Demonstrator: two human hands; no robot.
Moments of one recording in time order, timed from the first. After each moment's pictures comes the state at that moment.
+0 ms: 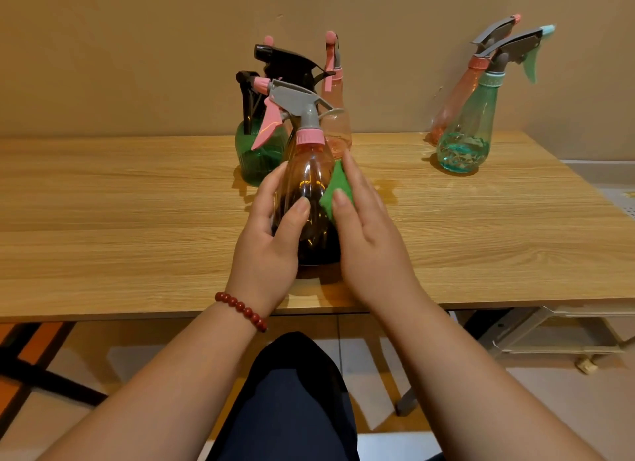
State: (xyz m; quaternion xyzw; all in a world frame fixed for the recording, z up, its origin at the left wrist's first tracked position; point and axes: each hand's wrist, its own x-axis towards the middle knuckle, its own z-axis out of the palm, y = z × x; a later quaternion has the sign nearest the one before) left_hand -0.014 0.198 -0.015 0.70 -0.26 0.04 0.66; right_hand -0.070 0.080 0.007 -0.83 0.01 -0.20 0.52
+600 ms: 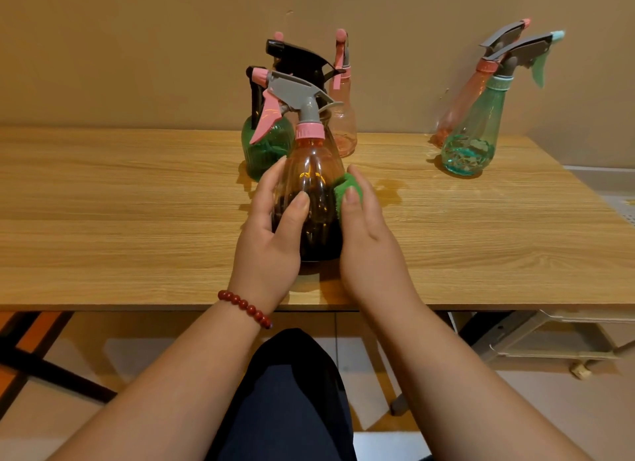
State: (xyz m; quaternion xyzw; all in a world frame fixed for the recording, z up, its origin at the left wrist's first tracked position) left_hand -0.015 0.200 -0.018 0.69 -0.24 0.06 0.68; right_hand -0.073 0.092 0.005 -0.78 0.07 -0.17 0.60
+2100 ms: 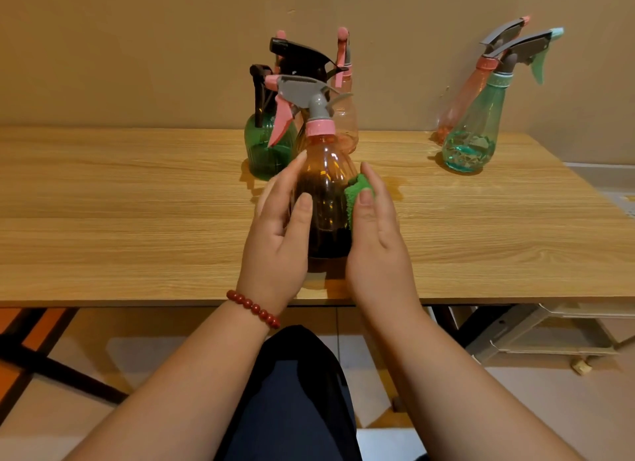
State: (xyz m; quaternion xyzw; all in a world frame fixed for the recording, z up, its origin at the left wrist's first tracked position) left_hand -0.022 0.201 -0.018 0.72 -0.28 0.12 0.62; right_hand -0.084 0.099 0.001 -0.74 0.08 -0.23 0.62
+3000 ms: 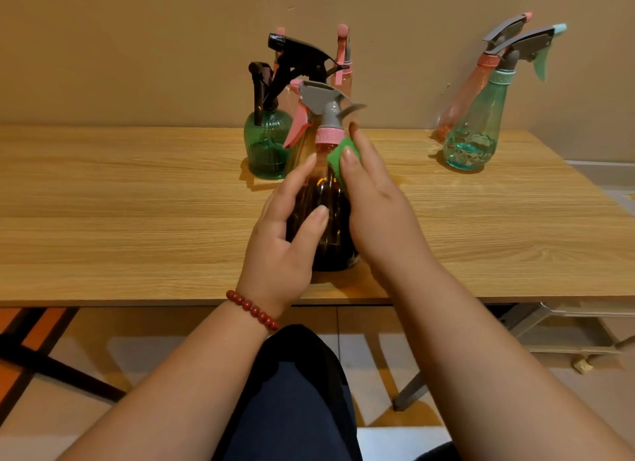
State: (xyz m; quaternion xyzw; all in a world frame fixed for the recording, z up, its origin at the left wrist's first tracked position) left_hand -0.024 0.202 -0.018 0.72 -0.31 0.09 0.61; right_hand -0.064 0.087 0.037 -0.79 0.04 -0.19 0.58
